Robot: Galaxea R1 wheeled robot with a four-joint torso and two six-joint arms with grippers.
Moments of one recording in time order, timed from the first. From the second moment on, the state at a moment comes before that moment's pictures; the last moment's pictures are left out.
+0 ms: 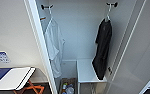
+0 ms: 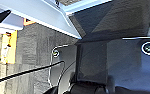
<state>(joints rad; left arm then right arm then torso) 1.20 3.16 -2.81 -0.07 -0.67 -0.60 -1.29 2.71 -2.08 -0.03 -0.02 0.05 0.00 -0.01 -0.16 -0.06</state>
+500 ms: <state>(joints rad) 1.20 3.16 -2.81 -0.46 -0.75 -0.38 -1.28 2.71 -2.07 -0.03 -0.03 0.05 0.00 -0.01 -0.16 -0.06</state>
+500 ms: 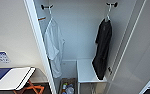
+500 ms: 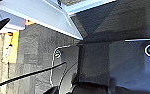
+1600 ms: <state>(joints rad) 1.34 3.03 -2.81 -0.27 -0.69 -0.37 -1.27 2.74 -2.12 -0.03 -0.04 0.05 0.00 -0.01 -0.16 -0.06</state>
